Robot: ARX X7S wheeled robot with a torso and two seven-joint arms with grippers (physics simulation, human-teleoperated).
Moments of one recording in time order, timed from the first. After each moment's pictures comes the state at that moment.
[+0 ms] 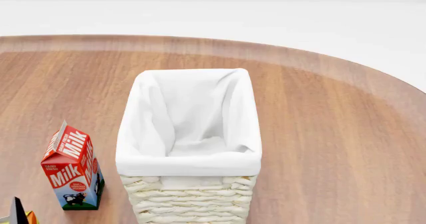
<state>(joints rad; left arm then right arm) 0.23 -0.35 0.19 0.39 -0.23 0.27 -0.47 -0.29 0.73 -0.63 -0.51 0.25 0.04 -0.20</state>
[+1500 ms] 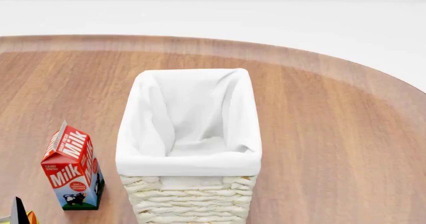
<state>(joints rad) 0.22 -0.37 0.21 0.39 -0.23 0.28 -0.49 -0.09 0.59 -0.76 -0.37 0.16 0.23 -0.24</state>
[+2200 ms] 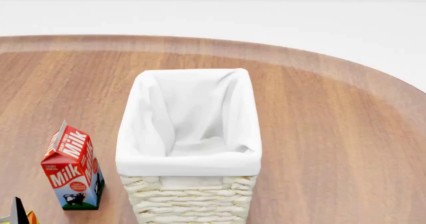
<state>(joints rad) 0.22 -0.37 0.22 0.39 -0.24 0.29 -0.50 -0.03 0.53 -0.81 -0.28 0.12 0.27 -0.25</state>
